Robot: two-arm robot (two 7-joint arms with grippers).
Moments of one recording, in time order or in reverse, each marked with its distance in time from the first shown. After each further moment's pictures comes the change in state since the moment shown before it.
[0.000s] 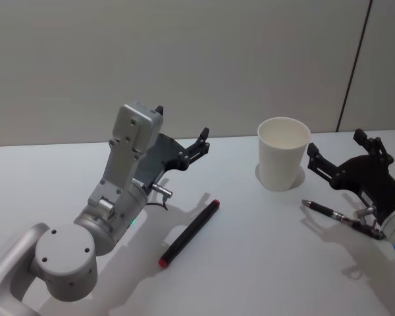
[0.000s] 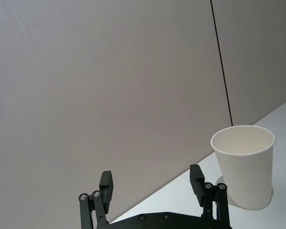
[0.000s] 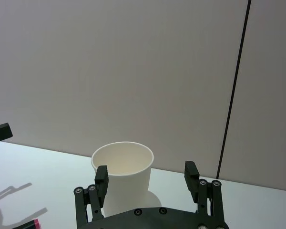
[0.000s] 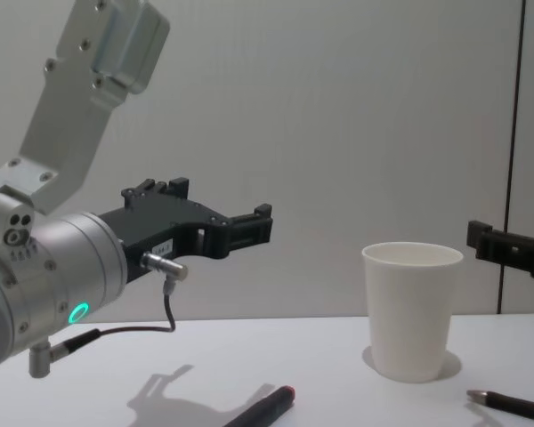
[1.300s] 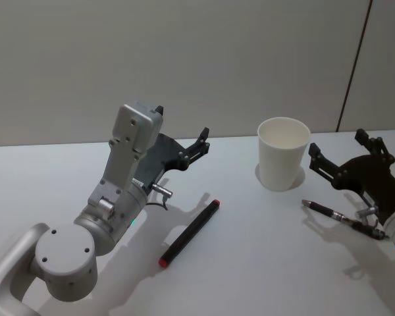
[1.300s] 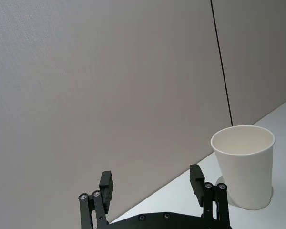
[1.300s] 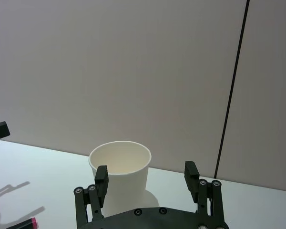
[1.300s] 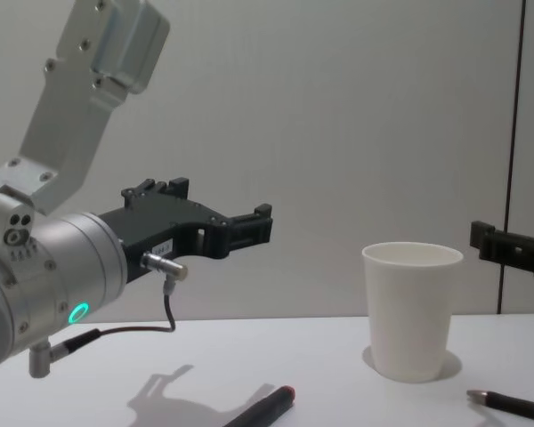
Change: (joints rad) left arm 0.000 0.000 0.000 0.000 0.000 0.000 0.000; right arm 0.000 0.005 0.004 0.000 0.000 0.002 0.003
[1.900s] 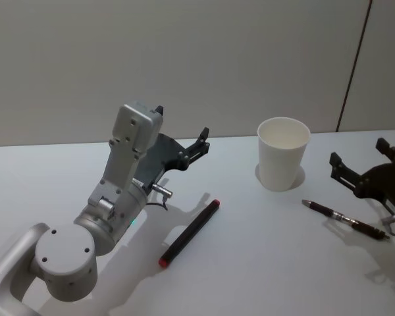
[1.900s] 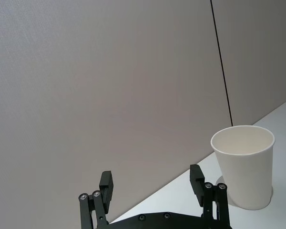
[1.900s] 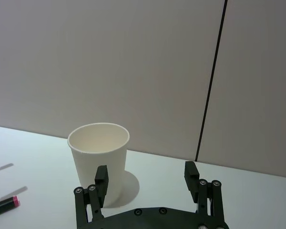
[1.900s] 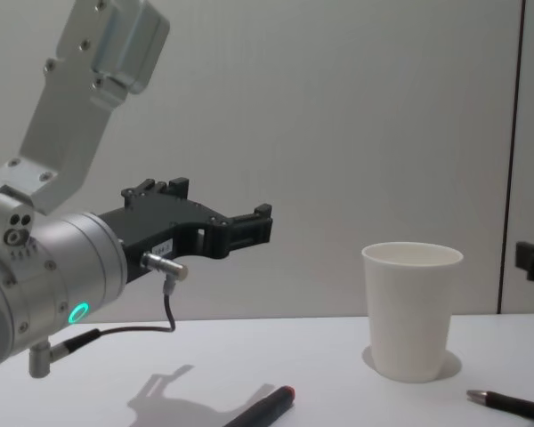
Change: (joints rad) left arm 0.000 0.000 0.000 0.000 0.000 0.000 0.000; right arm -0.043 0.064 0.047 -0.023 0.030 0.034 0.006
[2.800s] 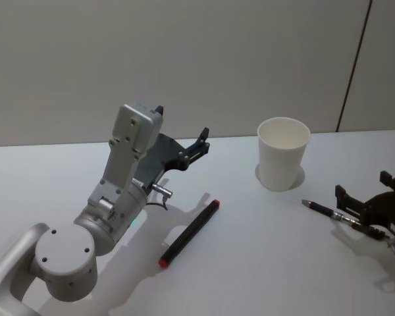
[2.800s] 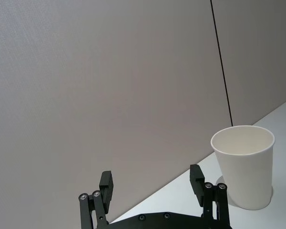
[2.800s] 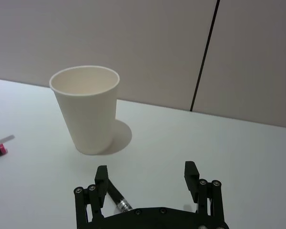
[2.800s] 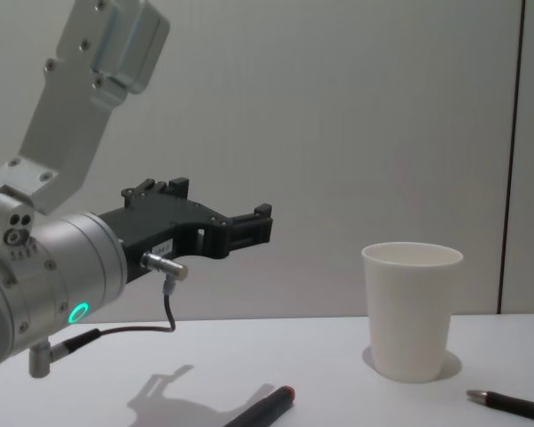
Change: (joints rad) left arm 0.000 0.000 0.000 0.000 0.000 0.000 0.000; right arm -0.036 0.028 0.015 -0.039 0.000 0.215 -0.016
